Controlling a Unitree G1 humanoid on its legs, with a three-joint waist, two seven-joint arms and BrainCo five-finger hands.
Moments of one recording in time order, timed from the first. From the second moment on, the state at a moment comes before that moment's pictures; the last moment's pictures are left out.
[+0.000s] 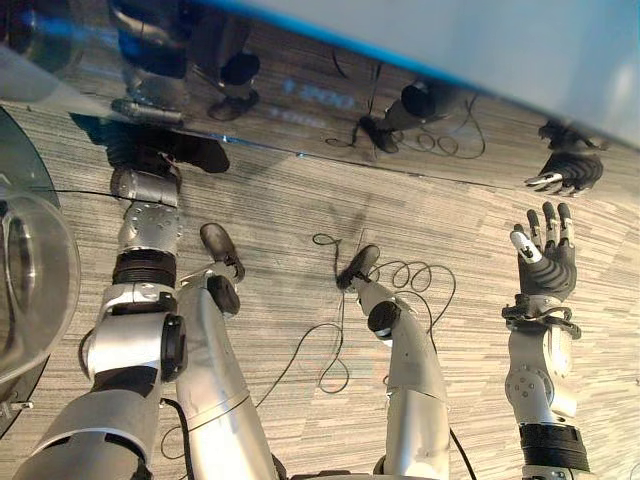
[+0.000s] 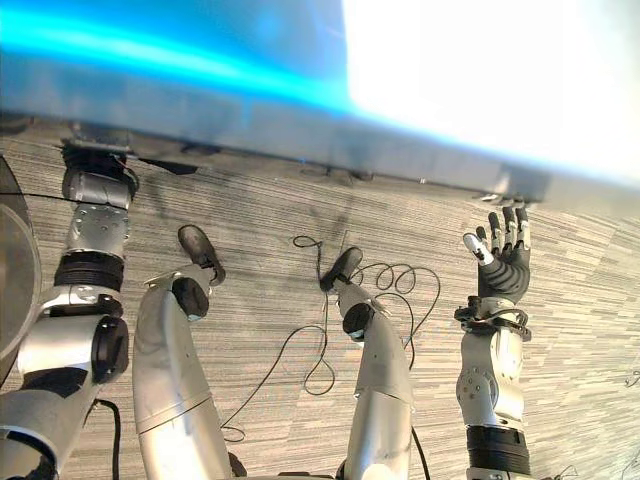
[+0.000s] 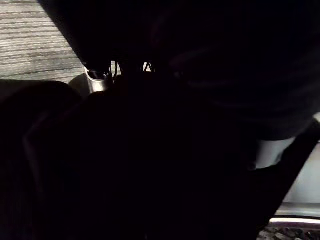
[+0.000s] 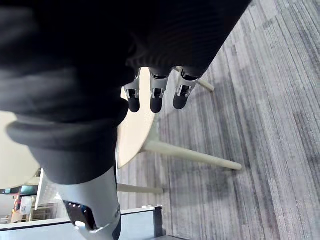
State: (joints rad) left arm -0.95 0.44 0.15 0.68 -1.10 -0.13 0.45; right arm -0.07 -0.24 -0.22 0.01 0.73 -0.26 -0.06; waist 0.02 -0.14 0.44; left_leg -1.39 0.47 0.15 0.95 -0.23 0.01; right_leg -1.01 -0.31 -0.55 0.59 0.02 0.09
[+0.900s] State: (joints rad) left arm -0.64 0.32 0.09 -0.28 -1.14 -0.41 0.34; right arm 0.24 -0.25 -0.23 -0.07 0.58 -0.26 0.14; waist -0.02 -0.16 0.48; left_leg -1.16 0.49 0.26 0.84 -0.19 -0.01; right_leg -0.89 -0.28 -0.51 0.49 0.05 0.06
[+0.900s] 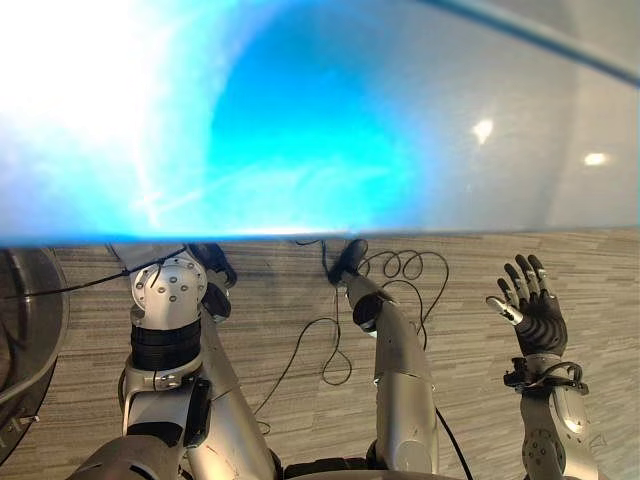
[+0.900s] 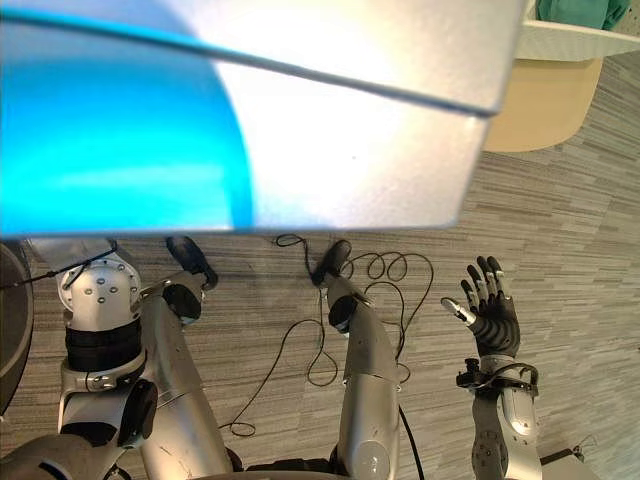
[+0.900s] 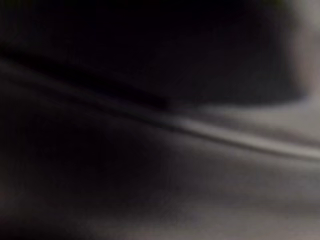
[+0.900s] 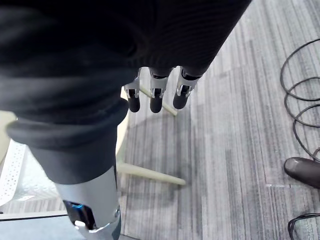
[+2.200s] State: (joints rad) left arm 0.01 0.07 0.07 0.93 0.24 -0.09 0.06; right arm 0.25 -0.02 -0.19 0.20 0.38 -0.15 0.11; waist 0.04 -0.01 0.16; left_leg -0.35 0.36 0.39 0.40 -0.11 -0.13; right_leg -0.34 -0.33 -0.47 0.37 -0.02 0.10
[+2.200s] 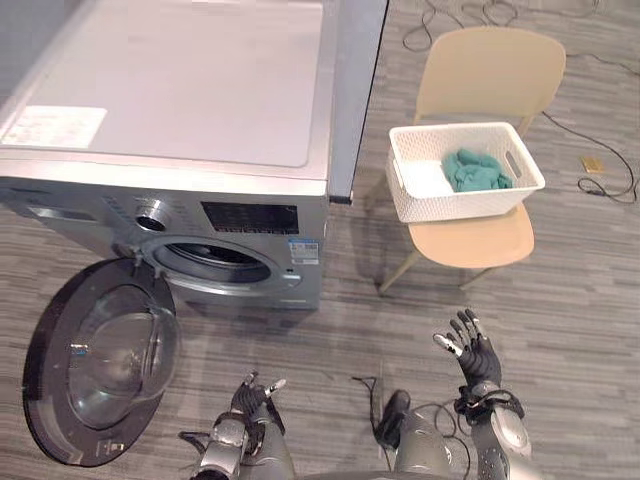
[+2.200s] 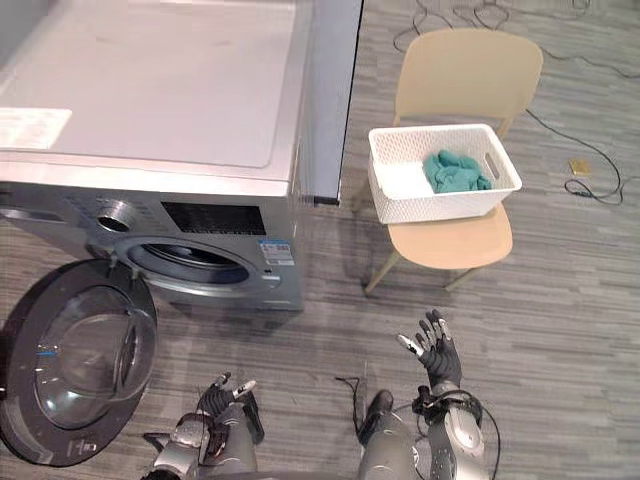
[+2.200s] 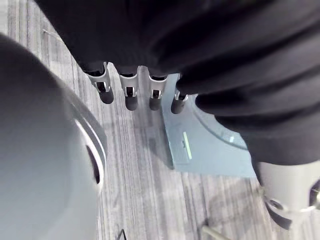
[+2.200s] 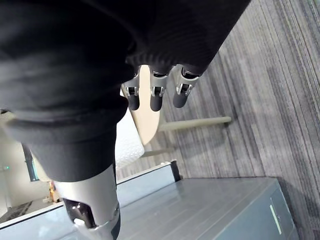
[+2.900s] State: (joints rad) left arm 0.24 -0.04 -0.18 0.24 -0.43 -0.27 0.07; right arm 0.04 -0.04 -0.29 0.15 0.10 -0.26 -0.27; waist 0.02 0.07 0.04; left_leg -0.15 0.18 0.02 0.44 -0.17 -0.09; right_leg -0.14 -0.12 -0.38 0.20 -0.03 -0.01
